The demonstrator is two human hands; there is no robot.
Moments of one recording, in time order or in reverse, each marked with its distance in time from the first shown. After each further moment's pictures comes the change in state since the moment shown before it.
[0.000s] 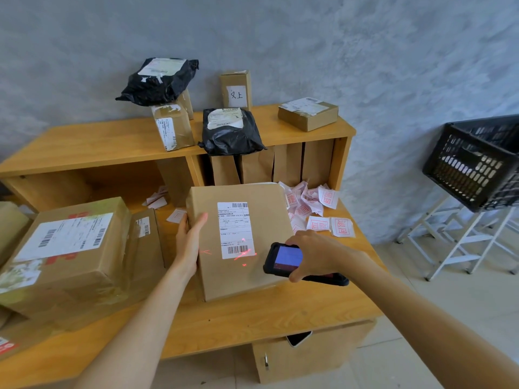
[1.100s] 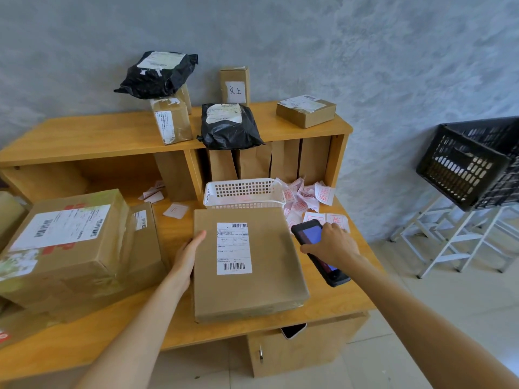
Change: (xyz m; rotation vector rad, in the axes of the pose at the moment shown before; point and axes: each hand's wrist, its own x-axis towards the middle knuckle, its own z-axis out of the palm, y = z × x) left_hand -0.014 -0.036 -0.026 0.167 -0.070 -0.255; right_hand 0.000 0.036 0.027 0.092 0.236 0.551
